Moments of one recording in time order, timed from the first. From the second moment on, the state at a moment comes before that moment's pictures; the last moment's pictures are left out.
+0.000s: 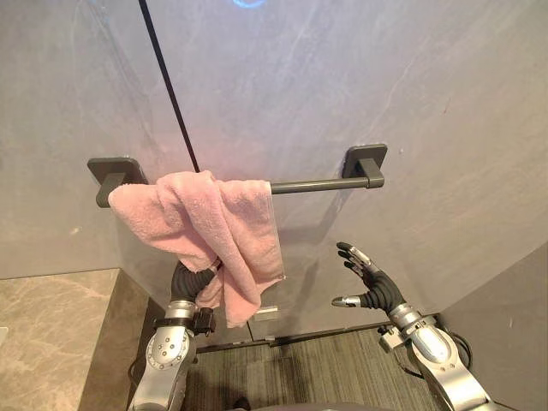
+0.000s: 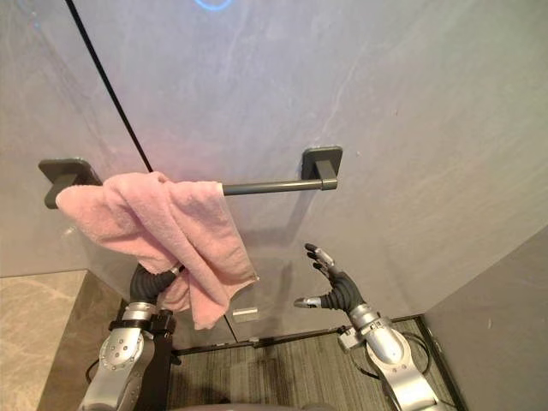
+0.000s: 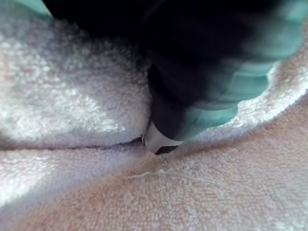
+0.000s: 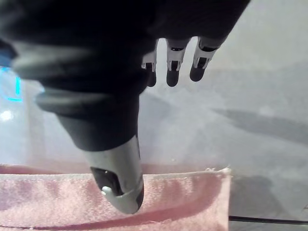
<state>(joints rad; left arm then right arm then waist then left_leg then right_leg) 0.23 0.24 -0.08 -0.09 -0.18 -0.27 0.09 0.15 -0.45 0.28 -0.10 0.20 -0.20 0.13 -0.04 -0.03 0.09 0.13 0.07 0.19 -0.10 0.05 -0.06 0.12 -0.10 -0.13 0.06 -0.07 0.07</state>
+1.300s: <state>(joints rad) 0.20 0.23 -0.19 -0.03 -0.23 -0.28 0.07 -0.23 -0.26 0.49 0.26 0.12 -0.17 0.08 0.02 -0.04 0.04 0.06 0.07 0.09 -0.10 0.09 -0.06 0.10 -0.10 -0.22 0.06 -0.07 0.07</state>
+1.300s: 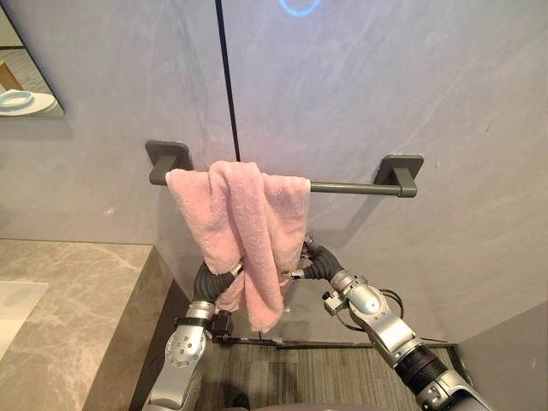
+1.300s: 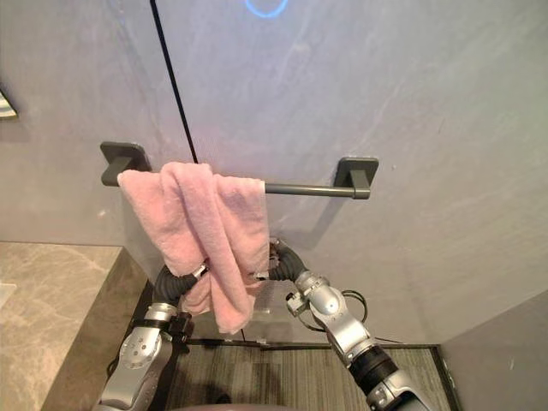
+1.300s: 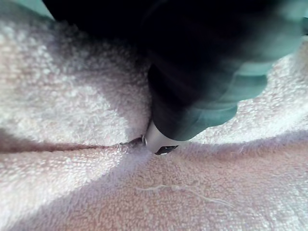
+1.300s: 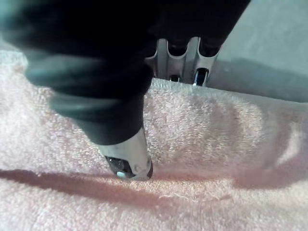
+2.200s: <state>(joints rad) 0.19 0.24 -0.18 -0.03 -0.25 -0.28 0.07 -0.16 -0.26 0.37 0.20 0.08 -0.17 0.06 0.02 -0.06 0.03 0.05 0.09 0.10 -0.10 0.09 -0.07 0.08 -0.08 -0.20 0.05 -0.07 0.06</state>
